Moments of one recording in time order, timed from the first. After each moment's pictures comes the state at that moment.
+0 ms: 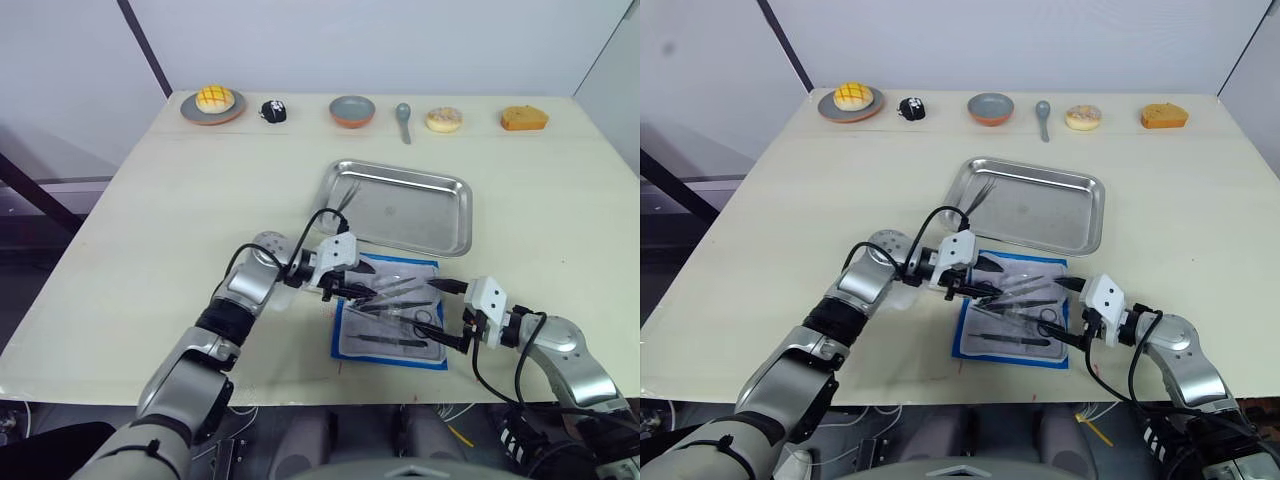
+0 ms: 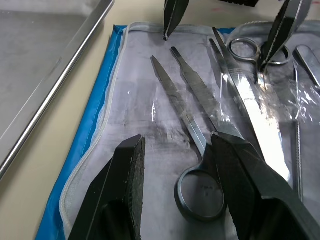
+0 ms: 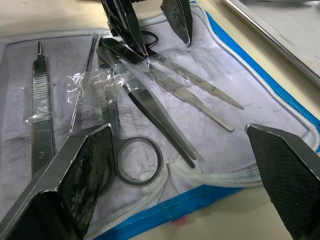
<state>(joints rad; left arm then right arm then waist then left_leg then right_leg) -0.67 0.41 -0.36 0.44 -0.03 0.01 -1.28 -0.03 -0.58 0.16 0.00 0.27 -0.03 0.91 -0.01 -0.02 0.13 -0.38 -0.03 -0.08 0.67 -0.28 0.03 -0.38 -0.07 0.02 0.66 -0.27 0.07</state>
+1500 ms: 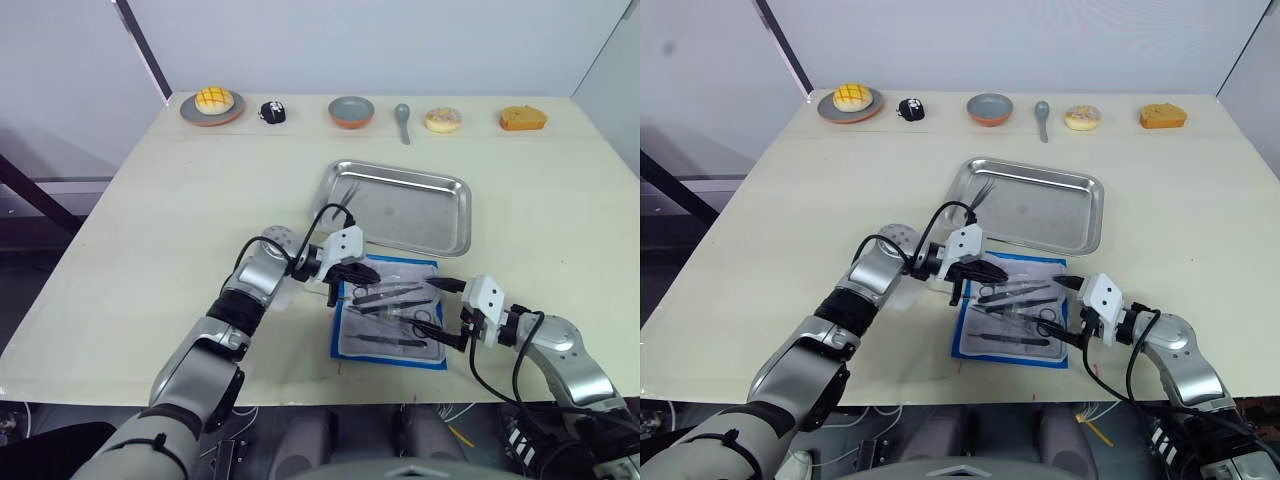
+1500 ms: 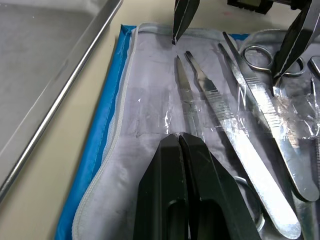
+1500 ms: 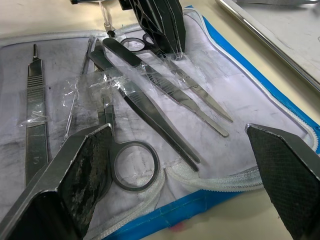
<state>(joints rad) -0.73 0.37 -0.36 0.52 -0.02 0.06 -1.28 -0.04 -0.58 0.17 0.00 0.27 -0.03 0.90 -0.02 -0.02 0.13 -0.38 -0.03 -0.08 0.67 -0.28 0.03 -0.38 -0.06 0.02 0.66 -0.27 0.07</state>
